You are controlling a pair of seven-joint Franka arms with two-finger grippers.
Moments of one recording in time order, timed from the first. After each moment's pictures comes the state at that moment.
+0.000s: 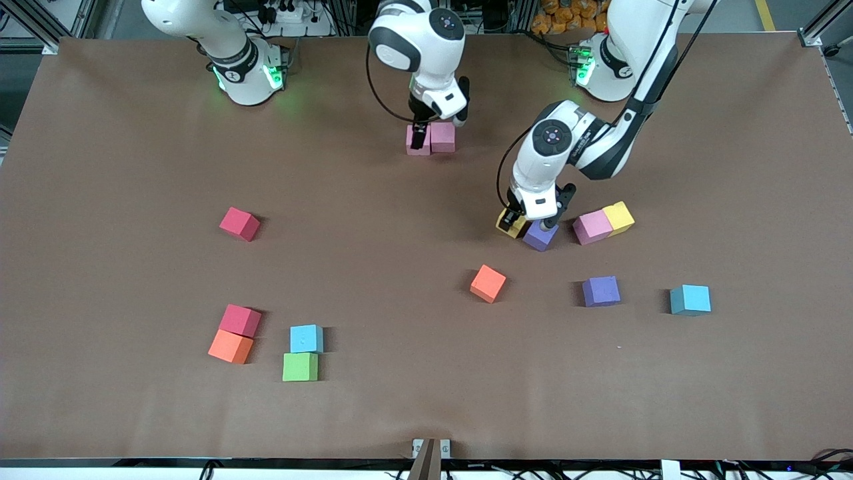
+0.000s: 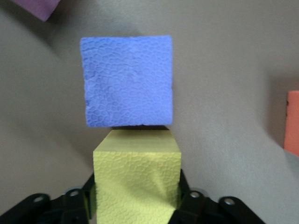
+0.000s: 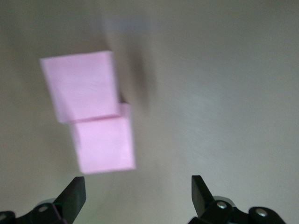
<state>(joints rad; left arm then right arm) -0.38 0.36 -0.24 -2.27 0.17 2.66 -1.69 1.15 0.31 -0.07 -2.01 -0.10 2.15 -0.27</state>
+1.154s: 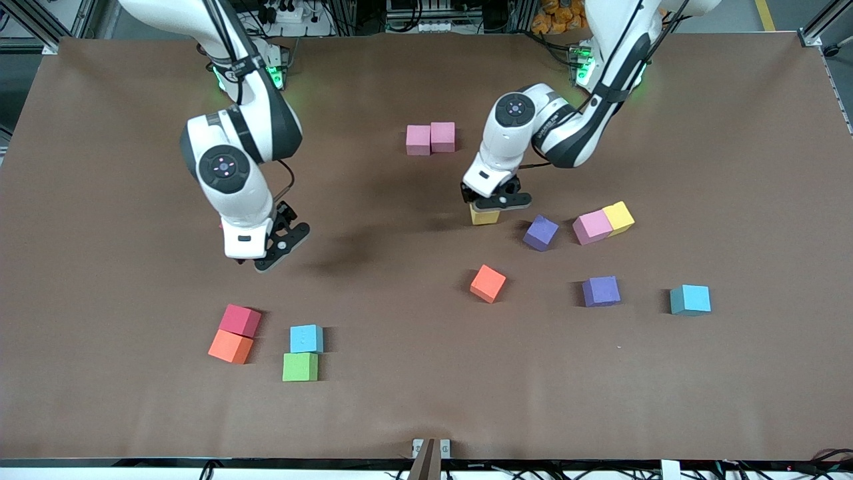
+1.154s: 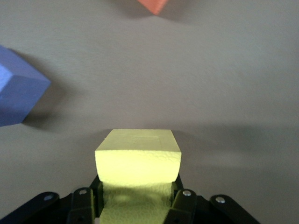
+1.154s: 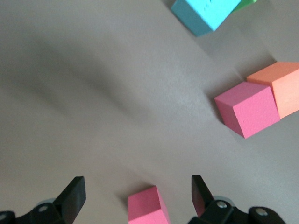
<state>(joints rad) -0.48 0.35 -0.29 -2.23 0.20 2.66 -0.96 0.63 0.28 -0.30 -1.97 -0.07 2.14 -0.45</state>
